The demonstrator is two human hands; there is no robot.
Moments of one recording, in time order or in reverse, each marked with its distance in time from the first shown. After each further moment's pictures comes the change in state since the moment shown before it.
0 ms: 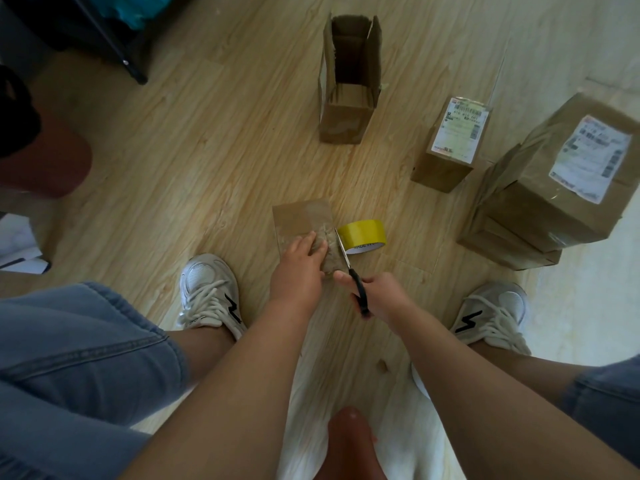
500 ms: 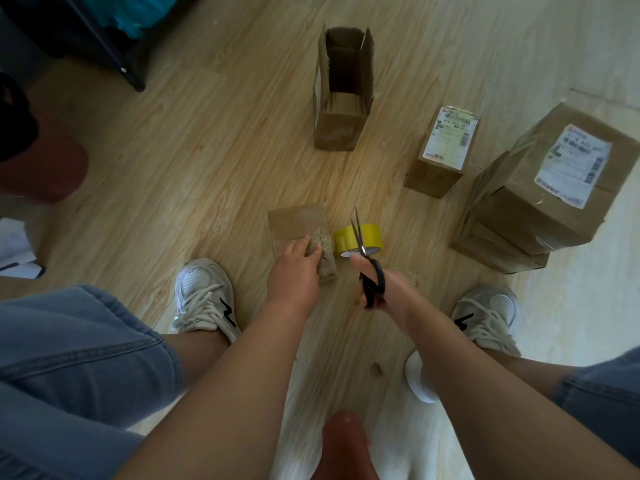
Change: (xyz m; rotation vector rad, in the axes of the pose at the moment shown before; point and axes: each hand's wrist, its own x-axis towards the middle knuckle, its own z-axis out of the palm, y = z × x) left_hand 0.000 0.005 -0.005 0.039 0.026 0.010; right_hand -0.015 -0.015 -0.022 0.328 0.005 0.057
